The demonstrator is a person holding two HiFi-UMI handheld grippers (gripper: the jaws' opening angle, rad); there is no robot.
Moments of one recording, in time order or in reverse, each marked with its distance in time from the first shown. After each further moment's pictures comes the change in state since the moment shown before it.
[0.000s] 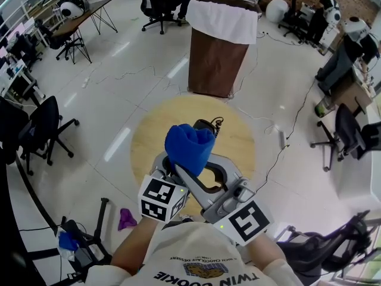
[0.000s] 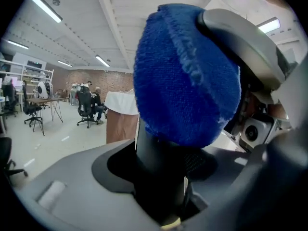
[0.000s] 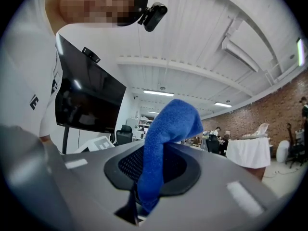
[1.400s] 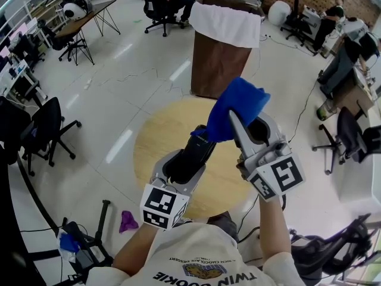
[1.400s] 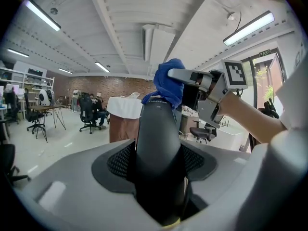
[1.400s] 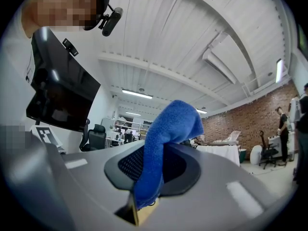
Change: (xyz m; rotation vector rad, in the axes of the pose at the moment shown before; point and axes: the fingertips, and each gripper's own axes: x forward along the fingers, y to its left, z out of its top) left arm -0.011 0.005 0.001 0.045 -0.042 0.029; right arm -0.020 -0.148 0.008 -0.024 -0.035 -0.285
